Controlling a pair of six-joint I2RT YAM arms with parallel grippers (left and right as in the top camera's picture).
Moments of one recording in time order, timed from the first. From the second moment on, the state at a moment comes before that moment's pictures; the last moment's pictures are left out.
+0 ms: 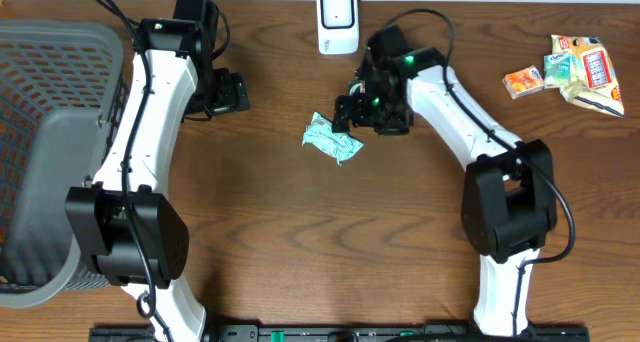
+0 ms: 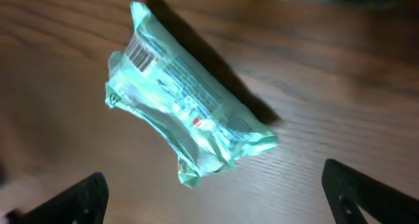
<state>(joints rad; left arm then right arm) -0.09 1.92 1.80 -1.31 -0.09 -0.35 0.37 2.13 1.71 -0.96 -0.41 0.32</state>
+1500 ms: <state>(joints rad) -0.09 1.92 1.80 -1.31 -0.09 -0.35 0.36 2.09 1.31 -0.39 -0.59 0.79</state>
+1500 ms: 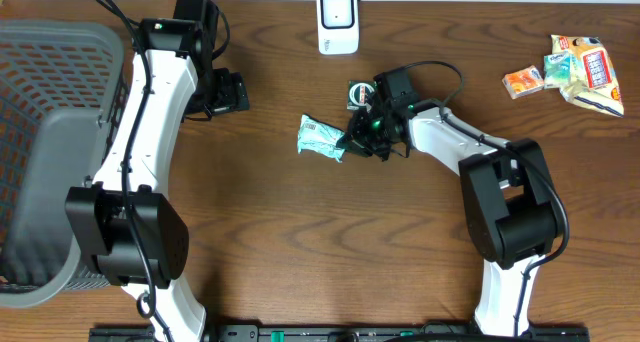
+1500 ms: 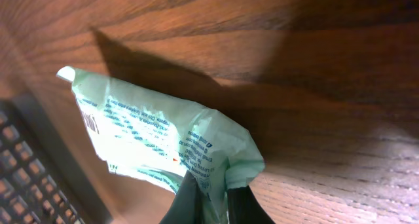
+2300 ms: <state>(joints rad) -0.09 1.92 1.80 -1.31 -0.09 -0.35 0.14 1.72 1.28 -0.03 -0.98 0.27</state>
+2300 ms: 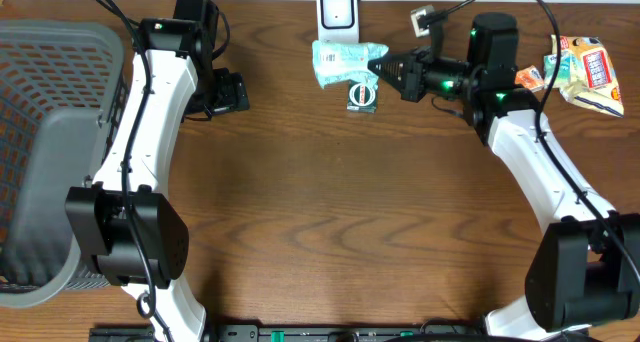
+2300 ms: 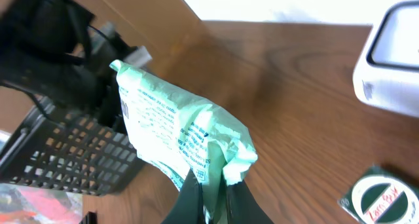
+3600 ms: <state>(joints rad) -0.09 1.92 1.80 -1.31 -0.09 -0.35 0.14 1.71 1.28 -0.19 -0.87 0.37</state>
